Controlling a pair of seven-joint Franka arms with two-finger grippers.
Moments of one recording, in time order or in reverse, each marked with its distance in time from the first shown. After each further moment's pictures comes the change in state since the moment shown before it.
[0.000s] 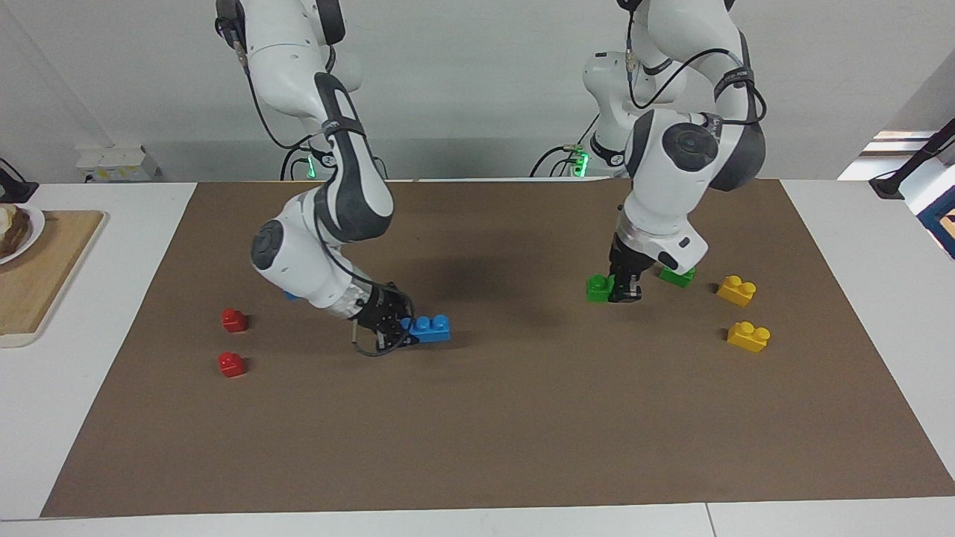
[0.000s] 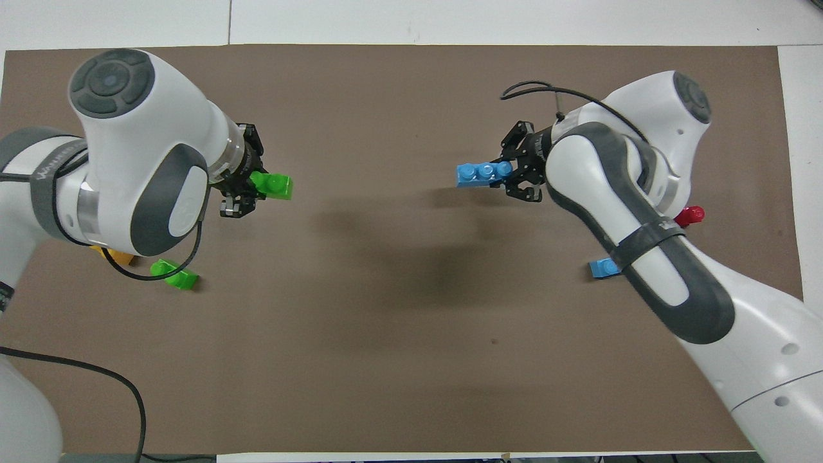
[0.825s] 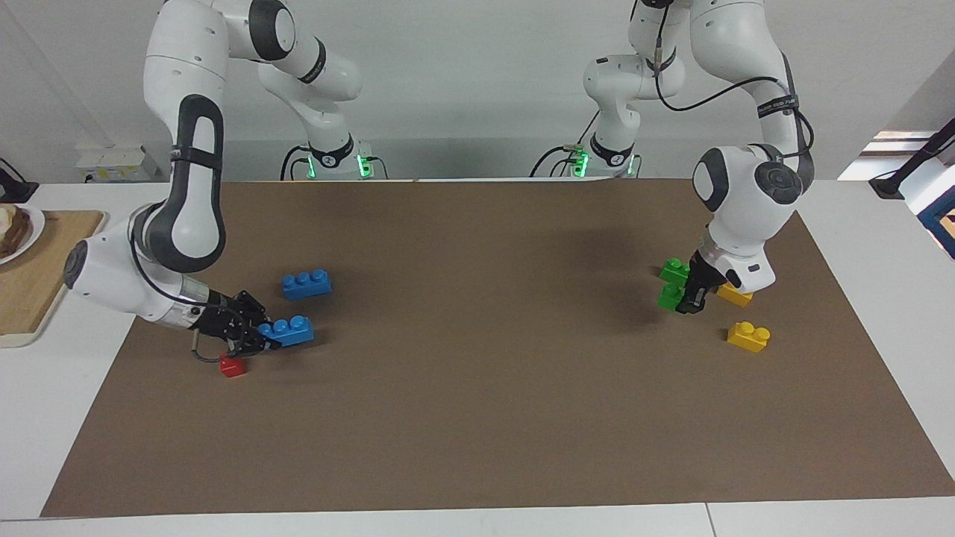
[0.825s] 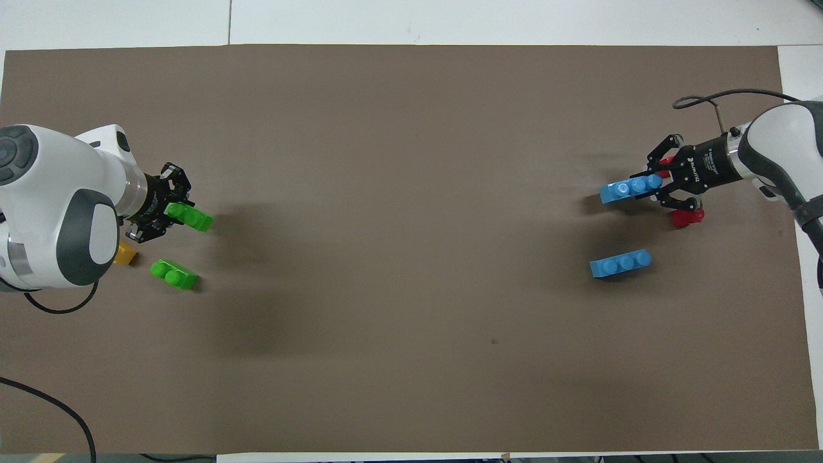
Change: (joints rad) left arm 0.234 -0.057 0.000 -0.325 -0.004 0.296 0.598; right arm -0.386 0.028 -0.006 -0.037 -0.081 -0.180 -0.478
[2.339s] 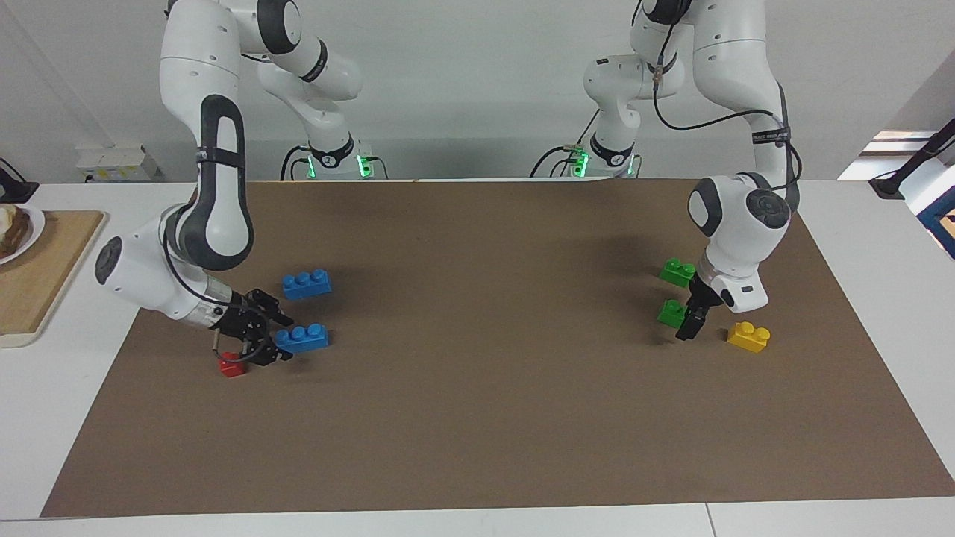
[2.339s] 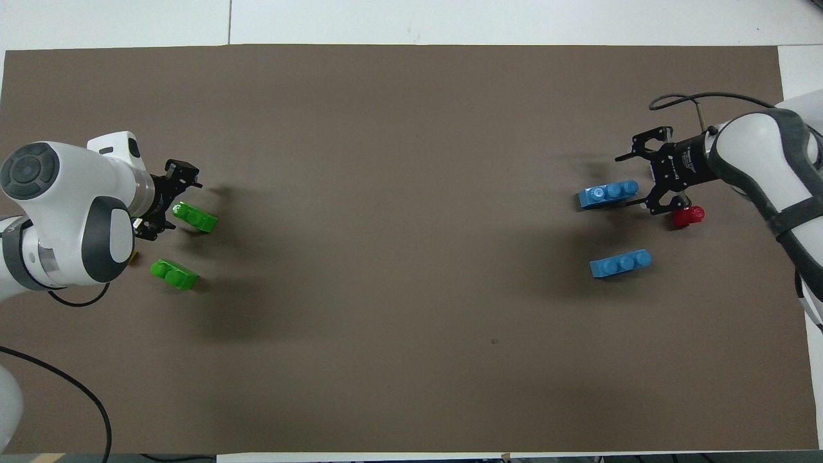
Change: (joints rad) left arm 0.032 0.088 -0.001 -0.009 0.000 0.171 0.118; right arm 0.063 -0.059 0.013 -0.028 -0.013 0.071 0.081
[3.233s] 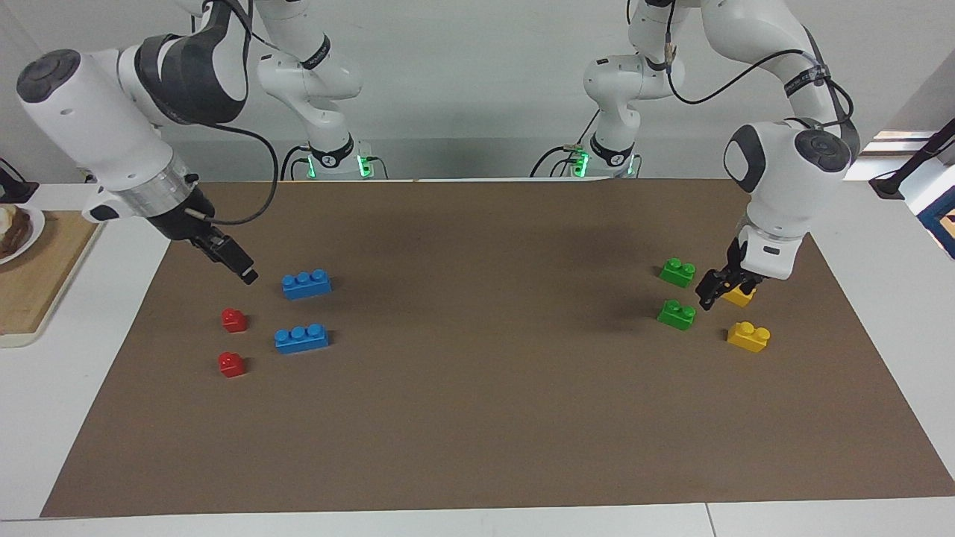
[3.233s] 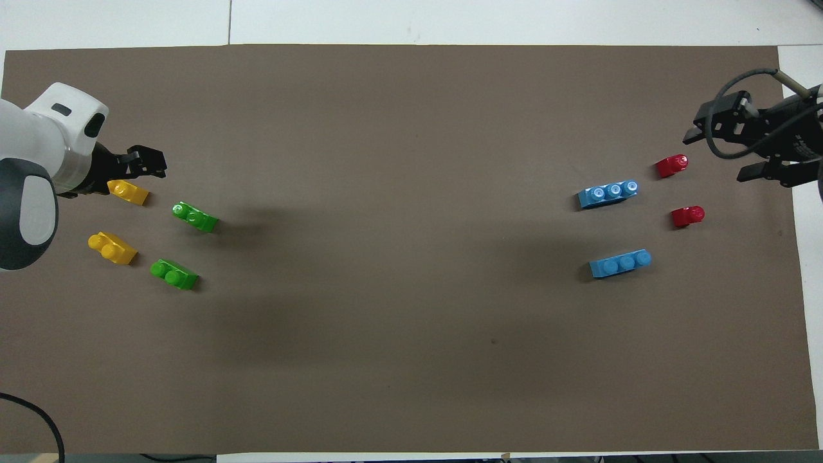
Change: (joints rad) left arm 0.001 -0.128 0.001 0.181 0.069 -0.307 0.674; right arm 0.074 -0.301 0.009 0.148 -0.377 -0.262 -0.544
